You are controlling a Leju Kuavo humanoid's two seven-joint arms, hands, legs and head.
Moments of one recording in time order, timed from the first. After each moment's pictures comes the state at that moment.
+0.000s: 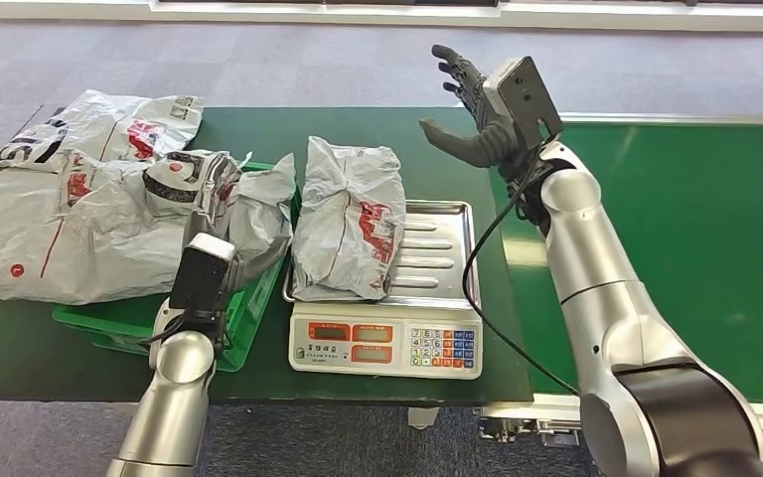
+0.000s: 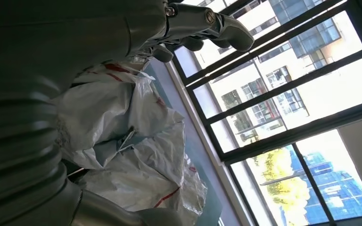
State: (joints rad) left arm -0.31 -0.18 -0.23 -1.35 -0.47 0.26 -0.41; right arm -0.97 0.17 0.29 -0.77 0.36 0.29 -0.41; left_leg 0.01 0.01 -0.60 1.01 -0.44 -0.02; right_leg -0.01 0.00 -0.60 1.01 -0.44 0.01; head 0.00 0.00
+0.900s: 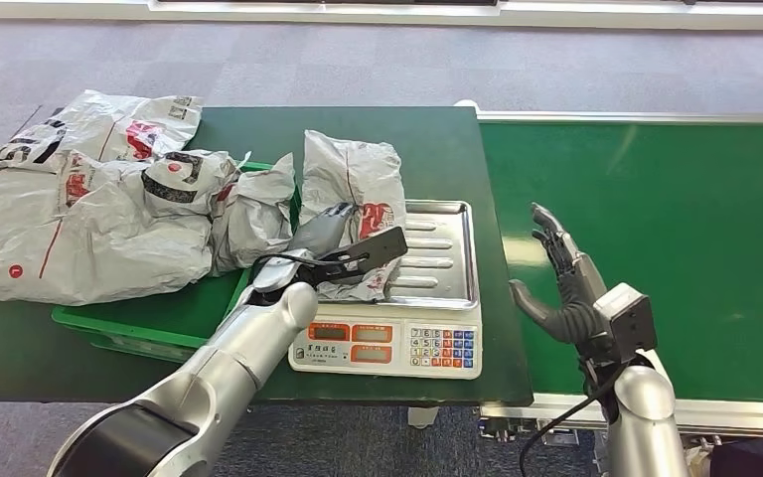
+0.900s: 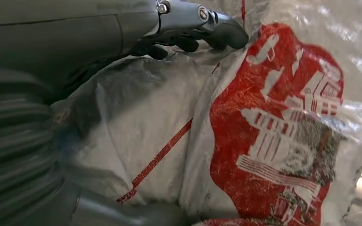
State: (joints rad) left arm -0.79 -0.29 -0.44 -0.50 -1.08 0.09 0.15; right arm -0.19 0.05 0.09 -1.49 0.34 0.35 -0.52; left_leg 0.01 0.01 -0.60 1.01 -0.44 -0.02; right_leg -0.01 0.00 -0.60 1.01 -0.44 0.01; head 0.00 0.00
